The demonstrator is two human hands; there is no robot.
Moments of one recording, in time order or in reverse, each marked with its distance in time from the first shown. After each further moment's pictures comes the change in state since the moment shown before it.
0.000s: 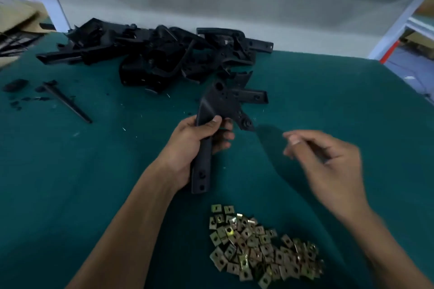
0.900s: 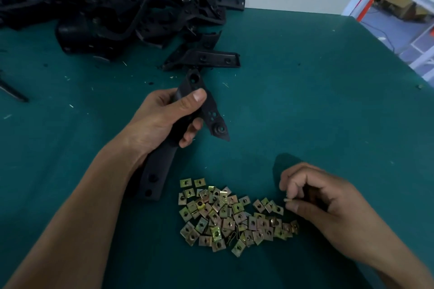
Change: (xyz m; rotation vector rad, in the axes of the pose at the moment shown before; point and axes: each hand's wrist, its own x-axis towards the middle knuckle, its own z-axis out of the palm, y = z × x) left_hand 0.004 -0.006 -0.004 0.332 -0.242 0.021; right_hand -0.090 0.001 -0.065 -0.090 -0.500 0.315
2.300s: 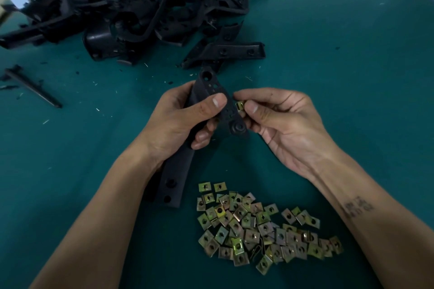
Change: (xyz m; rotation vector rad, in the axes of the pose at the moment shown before) left_hand 0.002 -0.008 0.001 -0.006 0.014 0.059; right_hand 0.140 -0.030 0.049 1.048 0.026 -0.037
